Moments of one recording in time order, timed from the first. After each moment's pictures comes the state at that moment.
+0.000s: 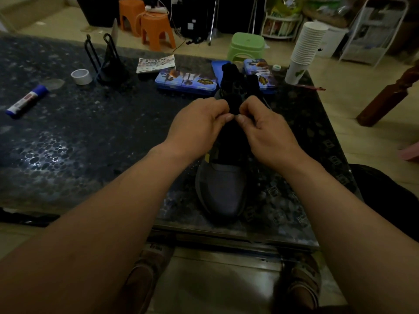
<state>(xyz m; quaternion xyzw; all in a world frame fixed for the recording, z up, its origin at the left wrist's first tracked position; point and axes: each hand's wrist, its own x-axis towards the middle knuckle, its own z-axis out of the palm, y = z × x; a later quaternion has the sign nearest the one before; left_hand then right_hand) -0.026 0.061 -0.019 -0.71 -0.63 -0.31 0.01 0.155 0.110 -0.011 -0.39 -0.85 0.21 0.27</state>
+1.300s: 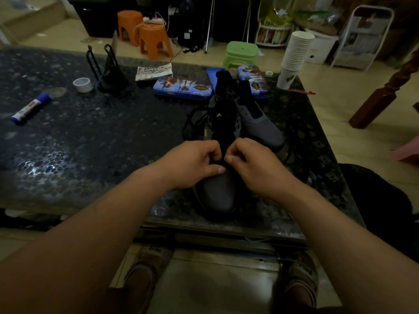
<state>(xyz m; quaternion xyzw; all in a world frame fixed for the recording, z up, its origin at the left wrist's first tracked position) -0.019 0.006 -0.031 -0.71 -0.63 -0.21 -0.23 0.176 0.066 -0.032 -0.39 -0.86 0.26 0.19</state>
